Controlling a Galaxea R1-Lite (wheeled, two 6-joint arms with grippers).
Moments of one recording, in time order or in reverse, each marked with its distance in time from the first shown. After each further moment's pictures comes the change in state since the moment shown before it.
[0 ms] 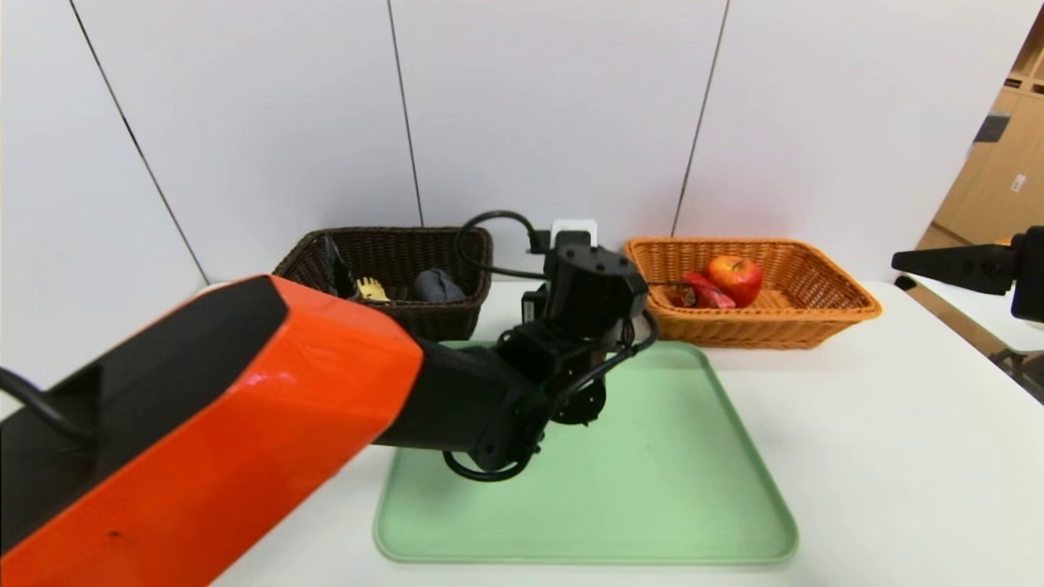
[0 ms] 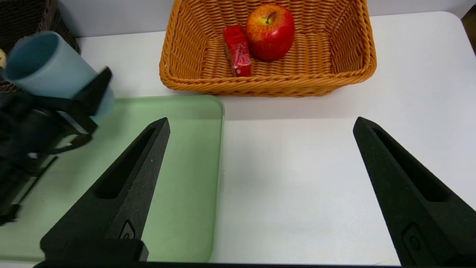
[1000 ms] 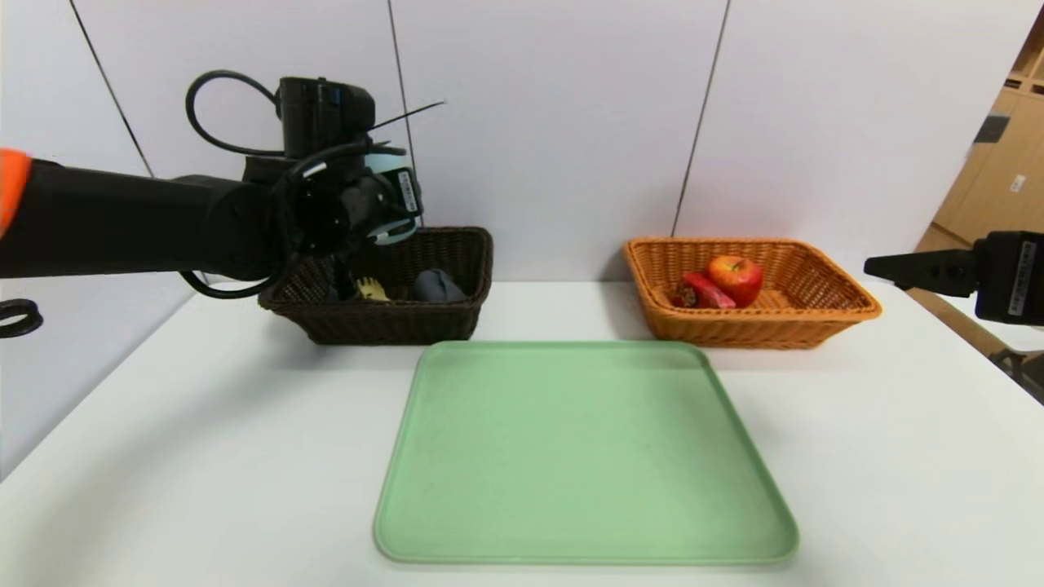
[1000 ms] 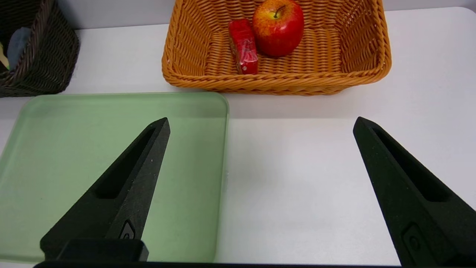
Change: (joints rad) left arm 0.486 -0.279 -0.037 0.379 -0.249 -0.103; right arm 0.024 0.044 0.002 -0.023 0.000 0.001
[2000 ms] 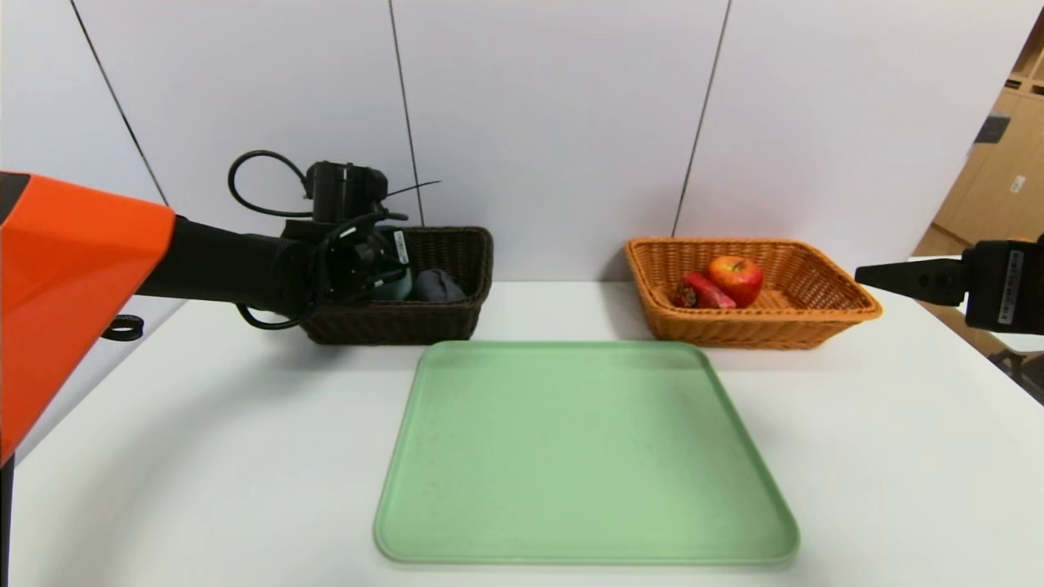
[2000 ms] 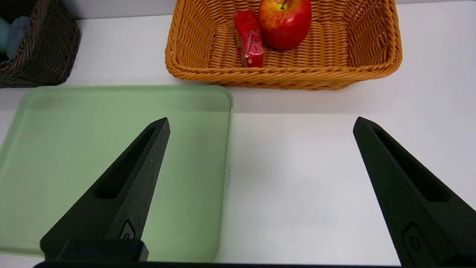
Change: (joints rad) left arm 0.085 0.161 0.039 -0.057 -0.002 0.003; right arm 0.013 0.004 0.011 0.001 -0.002 0.000
